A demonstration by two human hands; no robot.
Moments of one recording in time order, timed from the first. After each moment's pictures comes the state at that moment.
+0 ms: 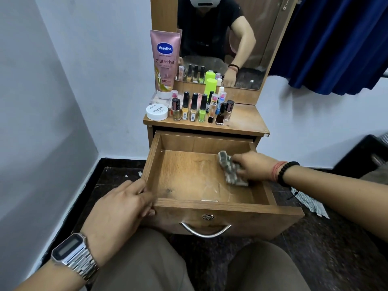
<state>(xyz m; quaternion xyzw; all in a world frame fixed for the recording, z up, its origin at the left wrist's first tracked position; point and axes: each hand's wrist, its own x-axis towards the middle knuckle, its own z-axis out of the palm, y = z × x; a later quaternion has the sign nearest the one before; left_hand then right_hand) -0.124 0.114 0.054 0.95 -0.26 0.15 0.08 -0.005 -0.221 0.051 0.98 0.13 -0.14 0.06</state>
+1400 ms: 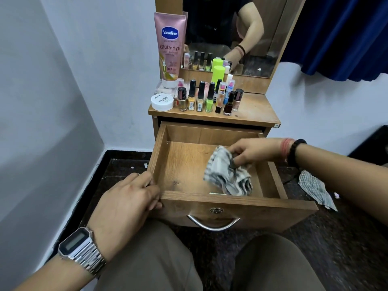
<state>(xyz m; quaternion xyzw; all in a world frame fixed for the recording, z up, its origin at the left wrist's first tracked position) -0.126 0.113 0.054 0.95 -0.25 0.14 0.08 0.001 -0.195 0.077 0.91 0.15 -0.33 -0.22</state>
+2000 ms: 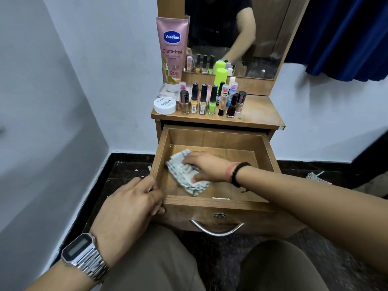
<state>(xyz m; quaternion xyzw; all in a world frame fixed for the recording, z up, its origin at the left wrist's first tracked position) -0.127 0.111 0.058 0.96 -0.25 0.13 0.05 0.014 -0.101 0.008 0.94 0.32 -0.10 -0.07</state>
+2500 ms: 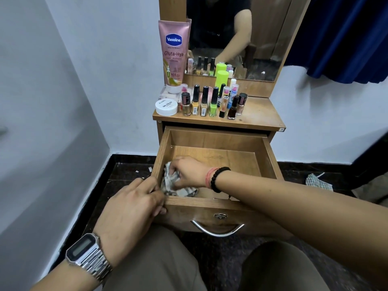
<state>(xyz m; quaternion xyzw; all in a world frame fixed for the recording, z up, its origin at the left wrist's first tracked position) -0.126 0.111 0.059 0.95 -0.26 0.14 0.06 0.010 -0.053 0.004 0.94 0.30 -0.10 -0.13</state>
